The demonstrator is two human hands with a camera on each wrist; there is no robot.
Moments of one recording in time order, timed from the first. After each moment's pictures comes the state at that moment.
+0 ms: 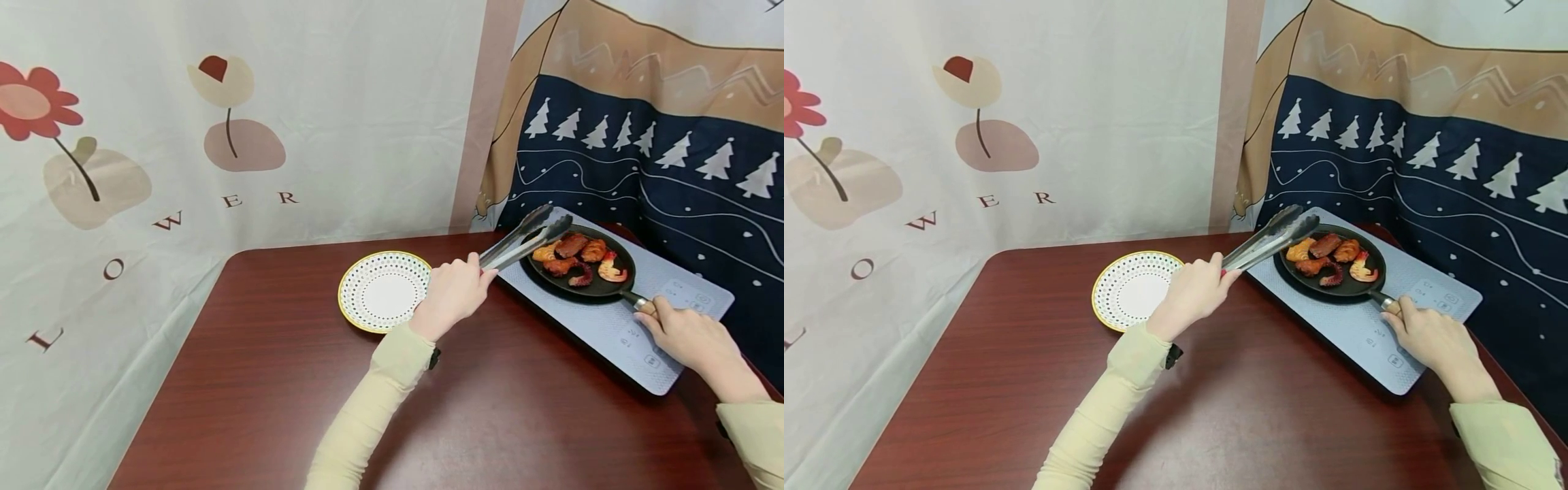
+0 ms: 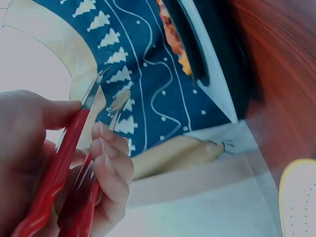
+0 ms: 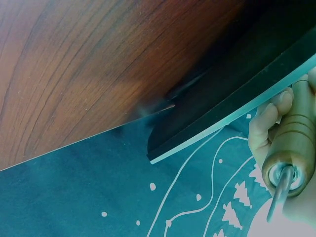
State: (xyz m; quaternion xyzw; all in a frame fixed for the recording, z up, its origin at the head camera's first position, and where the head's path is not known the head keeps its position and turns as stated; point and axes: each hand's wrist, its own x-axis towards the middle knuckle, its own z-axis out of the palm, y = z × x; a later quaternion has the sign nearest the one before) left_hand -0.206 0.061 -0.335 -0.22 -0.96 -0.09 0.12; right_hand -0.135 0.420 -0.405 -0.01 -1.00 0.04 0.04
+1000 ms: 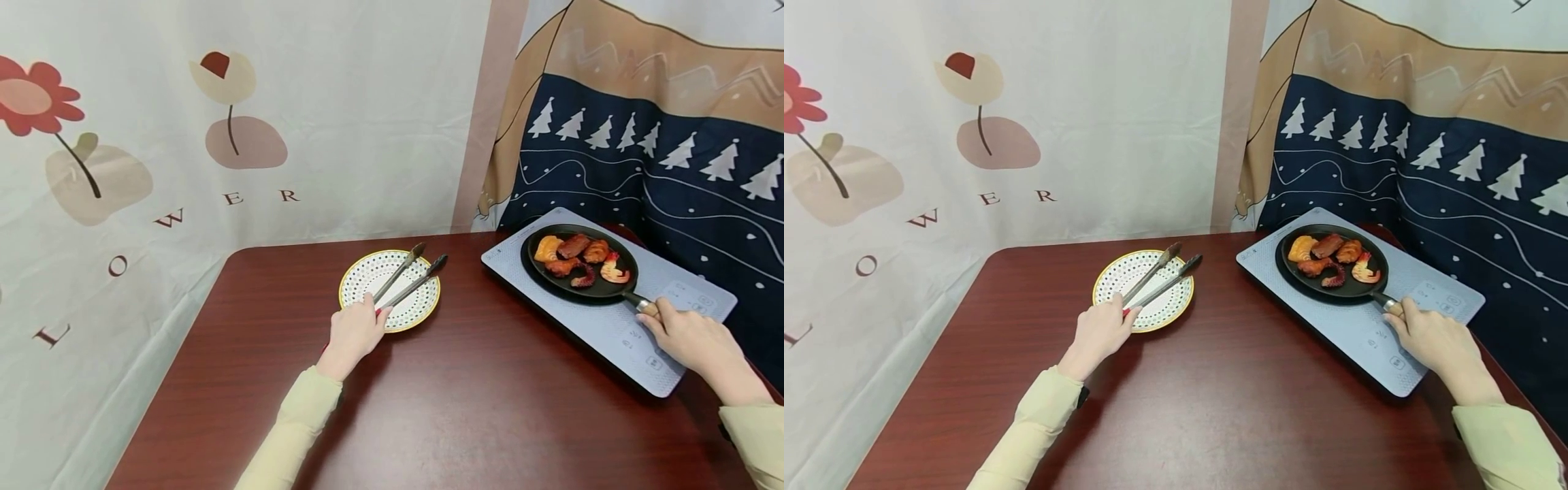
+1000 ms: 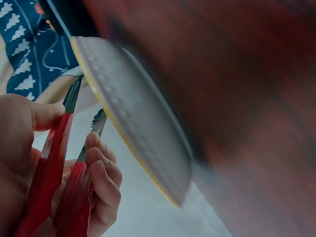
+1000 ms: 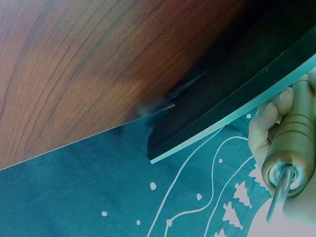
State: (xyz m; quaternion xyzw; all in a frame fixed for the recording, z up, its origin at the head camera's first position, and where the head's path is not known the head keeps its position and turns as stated) left_hand -0.200 -0.085 -0.412 -0.09 -0.99 -0.07 0.11; right_hand -0.136 0.421 -0.405 -0.01 -1.00 0.02 0.03
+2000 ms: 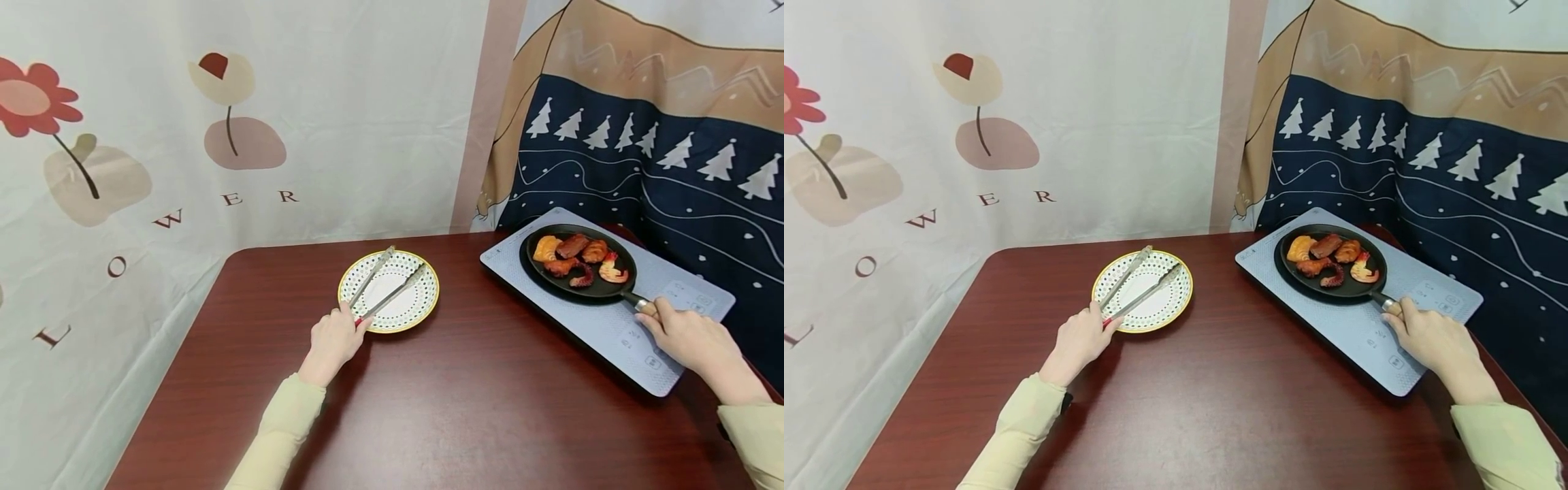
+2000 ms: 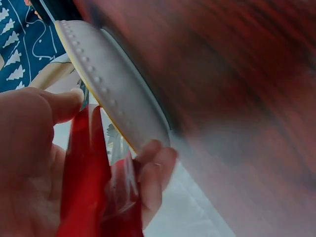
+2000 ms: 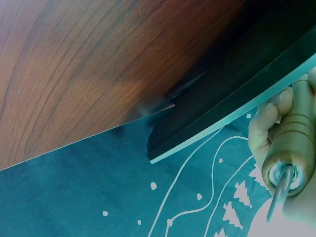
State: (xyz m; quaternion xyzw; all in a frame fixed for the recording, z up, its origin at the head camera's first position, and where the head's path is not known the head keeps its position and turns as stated) left_hand -0.195 -0.115 -0.422 -0.04 -0.99 -0.08 0.07; right_hand -0.134 0.419 -0.402 -0.02 -1.00 0.03 0.02
